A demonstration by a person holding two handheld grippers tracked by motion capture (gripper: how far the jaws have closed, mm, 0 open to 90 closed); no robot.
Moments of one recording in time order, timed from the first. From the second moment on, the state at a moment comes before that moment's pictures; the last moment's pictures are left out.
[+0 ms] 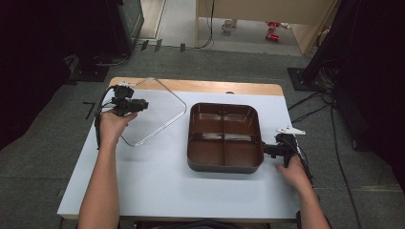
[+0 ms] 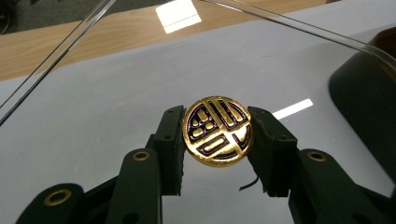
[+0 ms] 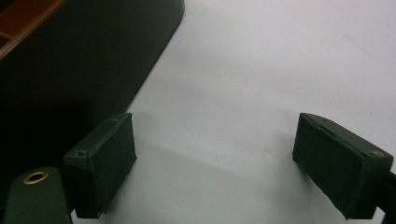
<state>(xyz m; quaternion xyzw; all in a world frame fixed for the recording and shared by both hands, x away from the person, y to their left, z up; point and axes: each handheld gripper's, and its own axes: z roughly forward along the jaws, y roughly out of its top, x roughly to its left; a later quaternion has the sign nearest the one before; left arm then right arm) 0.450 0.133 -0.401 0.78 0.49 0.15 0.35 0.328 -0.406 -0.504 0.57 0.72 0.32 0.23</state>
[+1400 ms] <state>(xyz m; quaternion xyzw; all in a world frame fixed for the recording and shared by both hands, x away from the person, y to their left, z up) 0.403 -0.010 -0.381 0.87 0.28 0.09 0.41 0.328 -0.406 -0.504 0.57 0.72 0.32 0.23</state>
